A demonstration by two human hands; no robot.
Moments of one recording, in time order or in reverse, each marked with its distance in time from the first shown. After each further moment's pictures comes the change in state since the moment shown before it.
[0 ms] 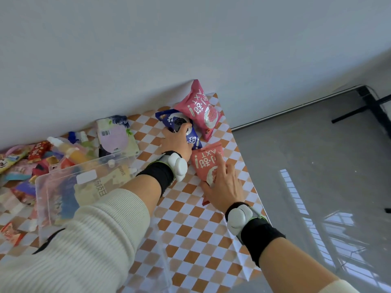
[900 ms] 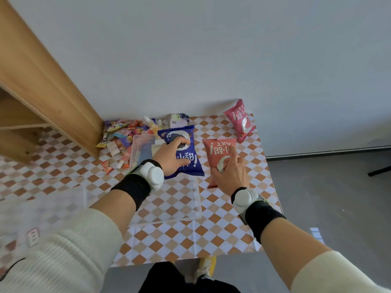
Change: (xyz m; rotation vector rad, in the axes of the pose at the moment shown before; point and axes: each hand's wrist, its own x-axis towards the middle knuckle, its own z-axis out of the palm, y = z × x) left_hand -0.253 -0.118 -0.108 -0.224 0.118 0.145; right_hand -0.131 -0.090 -0.057 0.235 0.017 -0.153
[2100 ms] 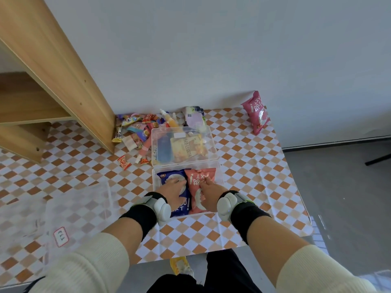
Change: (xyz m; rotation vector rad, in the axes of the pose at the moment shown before) left_hand -0.075 -0.128 0.034 0.361 -0.446 -0.074; right_hand -0.051 -0.054 0.116 -0.614 -0.777 -0.272
